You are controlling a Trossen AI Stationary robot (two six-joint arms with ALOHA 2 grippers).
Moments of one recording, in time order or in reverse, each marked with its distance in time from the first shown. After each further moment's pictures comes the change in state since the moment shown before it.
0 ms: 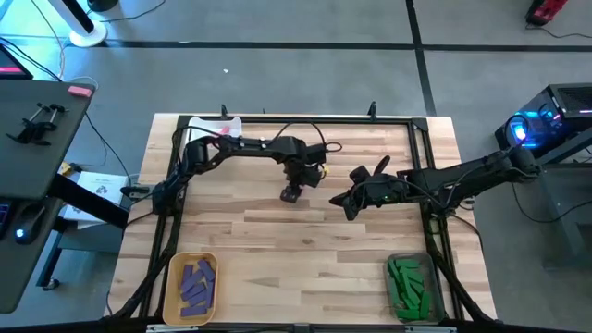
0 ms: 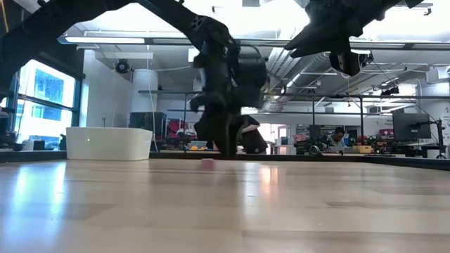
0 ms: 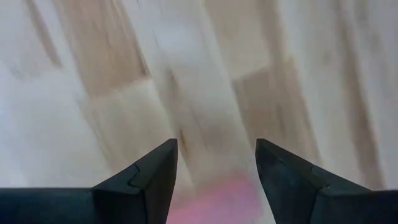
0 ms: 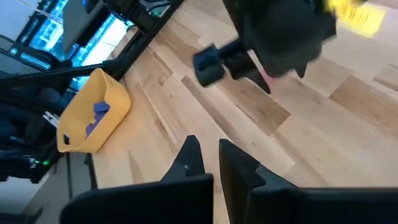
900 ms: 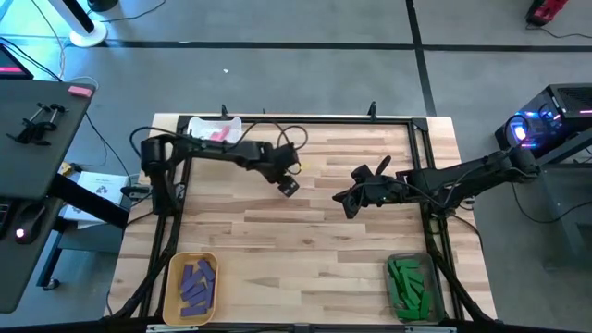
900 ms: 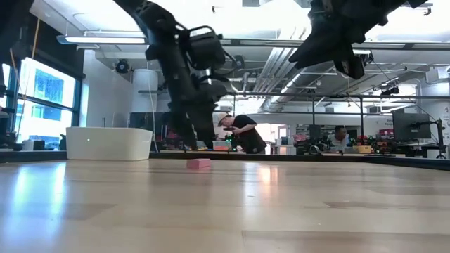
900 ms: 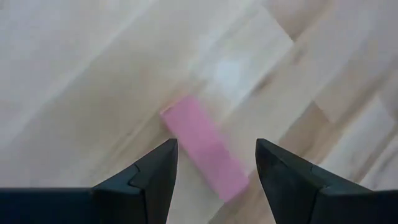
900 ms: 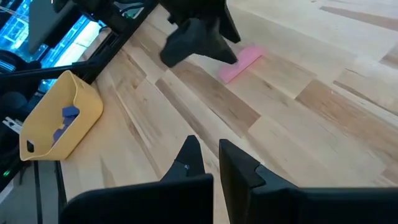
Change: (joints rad) left arm 0.008 -0.391 -0.558 0.409 -0.197 -1.093; right arm -0.007 0.002 0.000 -0.070 0.072 -0.008
